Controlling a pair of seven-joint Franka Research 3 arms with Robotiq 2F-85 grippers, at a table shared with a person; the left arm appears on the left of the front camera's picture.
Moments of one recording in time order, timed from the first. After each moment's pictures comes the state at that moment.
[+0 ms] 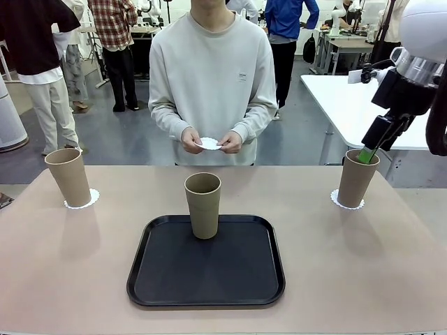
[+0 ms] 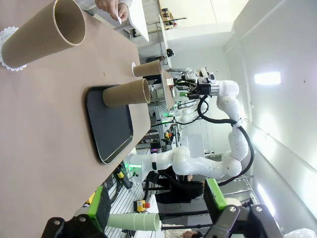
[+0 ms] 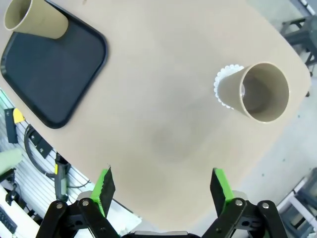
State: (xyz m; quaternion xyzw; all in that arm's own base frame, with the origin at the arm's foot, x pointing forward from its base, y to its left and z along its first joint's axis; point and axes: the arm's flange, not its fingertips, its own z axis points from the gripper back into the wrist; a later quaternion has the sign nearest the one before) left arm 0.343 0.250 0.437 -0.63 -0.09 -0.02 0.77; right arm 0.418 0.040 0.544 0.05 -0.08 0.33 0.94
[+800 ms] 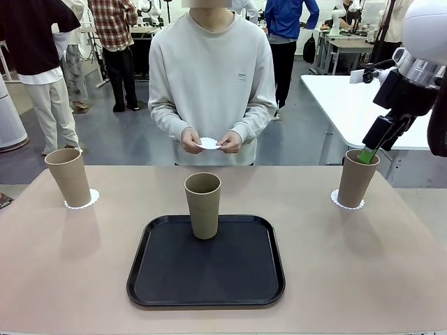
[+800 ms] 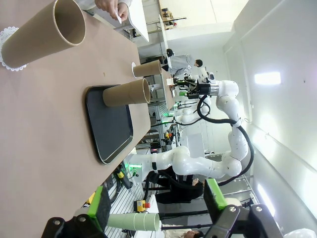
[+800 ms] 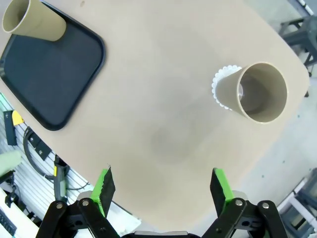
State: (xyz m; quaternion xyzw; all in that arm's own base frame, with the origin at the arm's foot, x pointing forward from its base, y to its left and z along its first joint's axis) left arm 0.343 0.250 0.437 -0.63 -0.09 -0.02 0.77; right arm 0.419 0.039 0.542 0.05 -0.09 0.33 0.94
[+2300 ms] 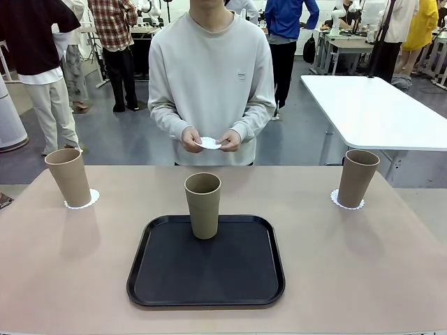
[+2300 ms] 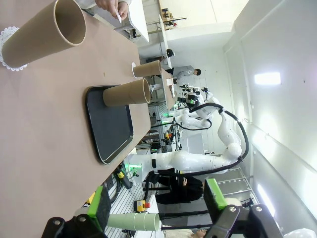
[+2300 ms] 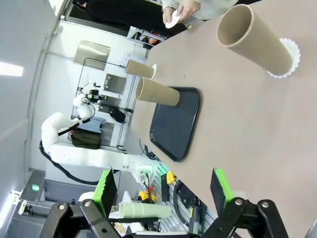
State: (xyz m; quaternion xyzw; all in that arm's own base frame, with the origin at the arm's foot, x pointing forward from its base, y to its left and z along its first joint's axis) left arm 0.343 0.250 0.436 -0.63 -0.09 -0.01 0.77; right arm 0.325 -0.235 0.450 0.55 -0.17 0.04 0.81
